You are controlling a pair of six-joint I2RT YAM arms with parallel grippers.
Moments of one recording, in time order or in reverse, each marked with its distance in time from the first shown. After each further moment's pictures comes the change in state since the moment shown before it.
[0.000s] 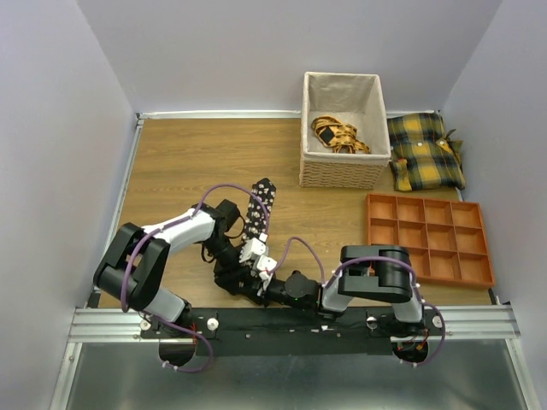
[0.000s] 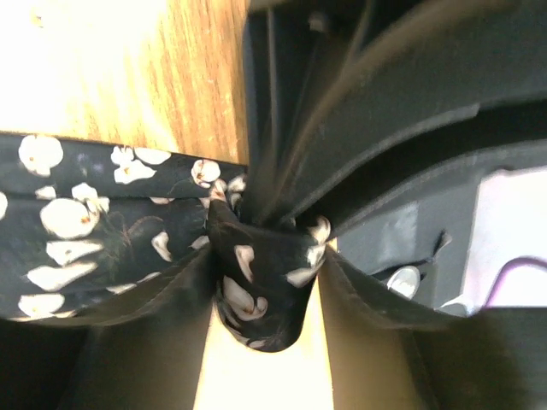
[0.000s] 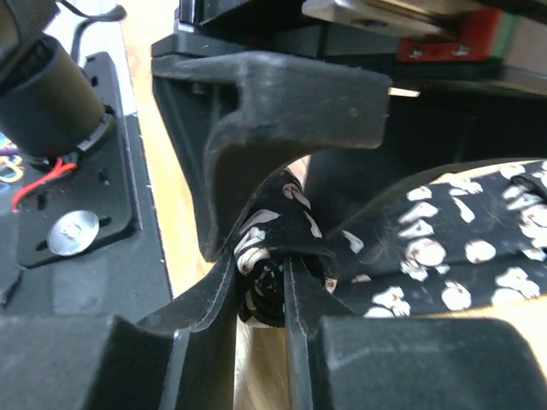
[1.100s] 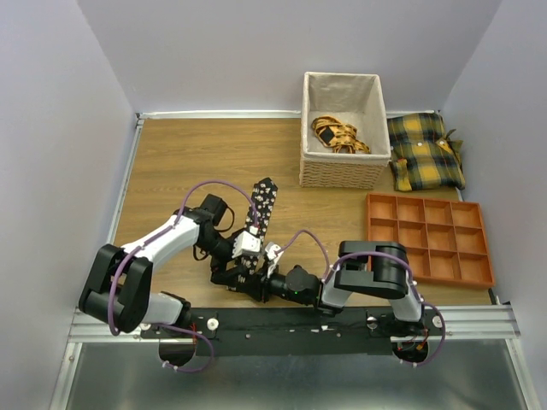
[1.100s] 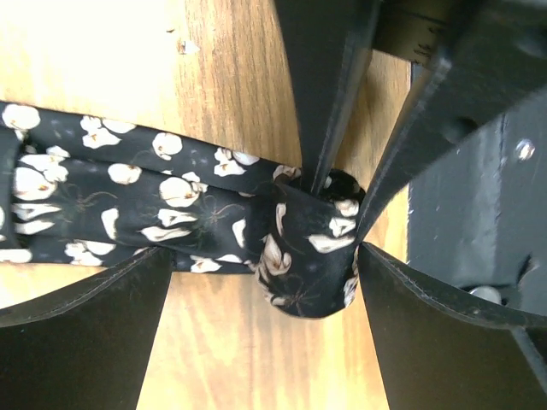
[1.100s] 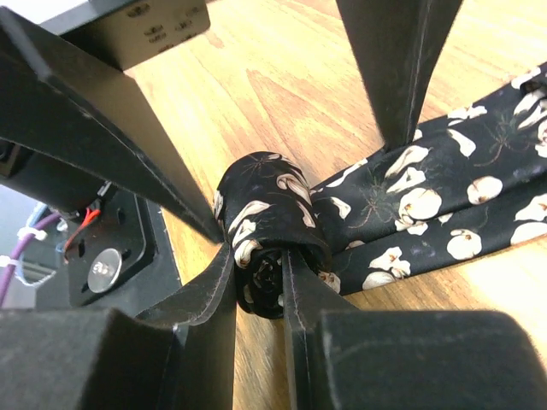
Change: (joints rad) left arm 0.101 -0.164 -0.069 0.151 0.010 0.027; right arm -0.043 0.026 -0.002 0.001 -0.031 0.342
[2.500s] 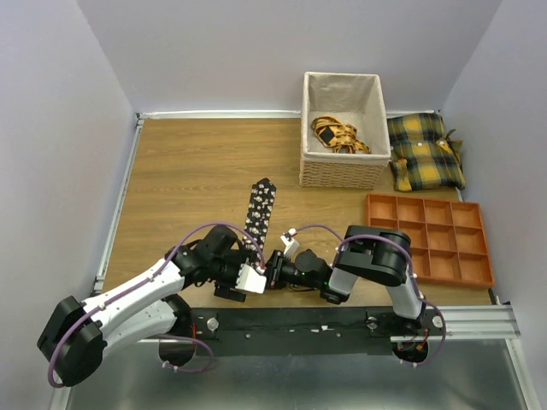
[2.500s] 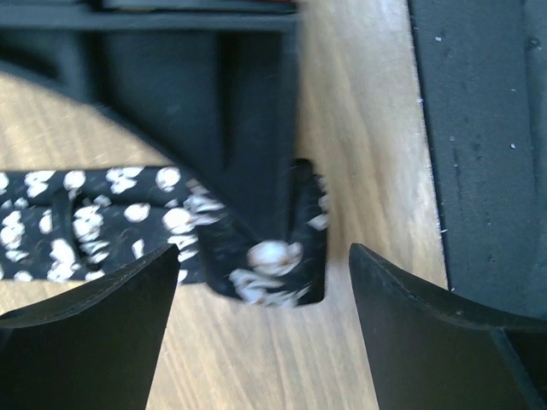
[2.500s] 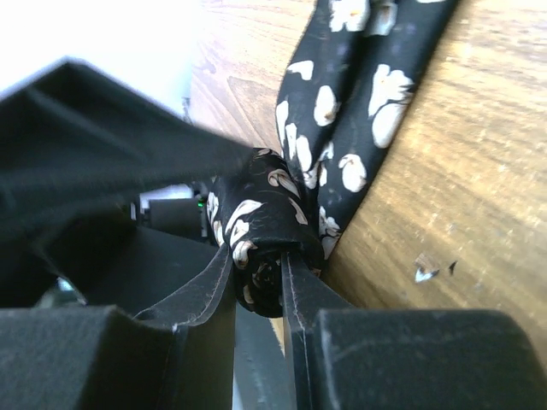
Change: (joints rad) left arm -0.338 -0.434 -0.233 0.235 -0.282 -0.082; right arm -0.177 -0.004 -0.068 -0.036 -0.194 0.763
